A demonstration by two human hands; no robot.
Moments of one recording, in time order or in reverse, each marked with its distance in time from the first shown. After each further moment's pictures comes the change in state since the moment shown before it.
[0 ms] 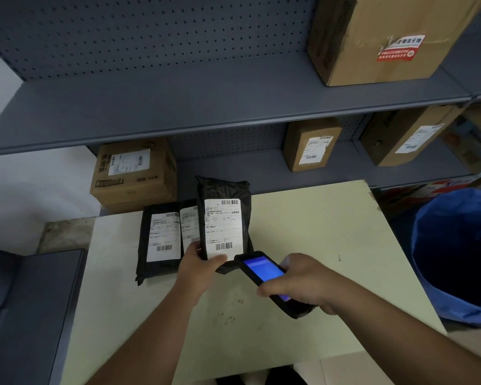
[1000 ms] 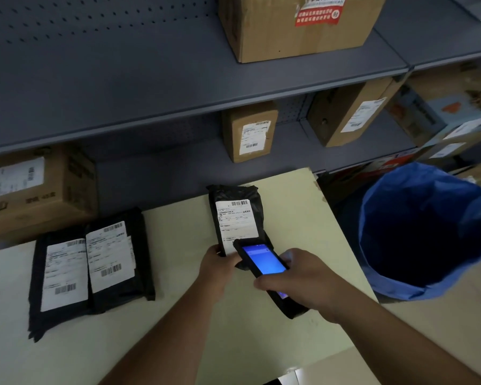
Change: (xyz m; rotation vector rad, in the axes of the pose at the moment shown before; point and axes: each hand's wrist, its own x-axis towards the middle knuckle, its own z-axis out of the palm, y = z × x) left_hand 0.038 0.030 0.236 0.043 -0.237 -0.177; right_hand 0.050 0.094 -0.132 0.211 0.173 0.048
